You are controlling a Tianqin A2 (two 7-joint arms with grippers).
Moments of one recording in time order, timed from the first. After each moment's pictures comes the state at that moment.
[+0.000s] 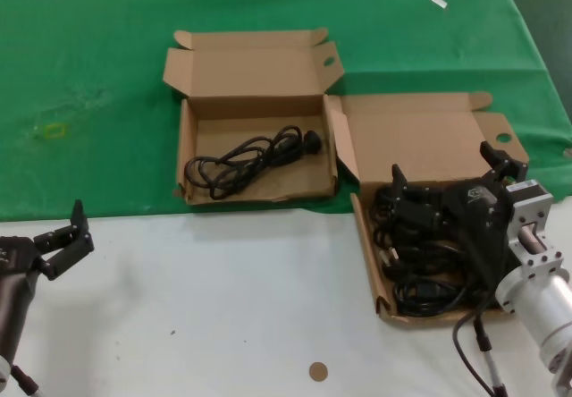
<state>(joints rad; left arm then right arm) 0.00 -0.30 1.60 -1.60 -1.80 0.00 0.00 0.04 0.30 -1.62 1.56 1.78 -0.03 -0.01</state>
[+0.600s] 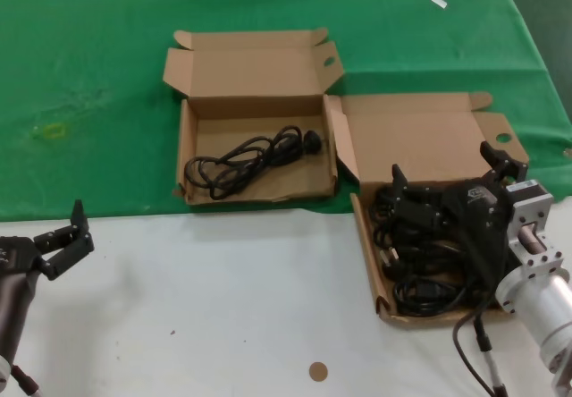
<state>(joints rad) 0.00 -0.30 1.60 -1.60 -1.80 0.00 0.00 0.04 0.30 -1.62 1.56 1.78 -0.03 -0.01</state>
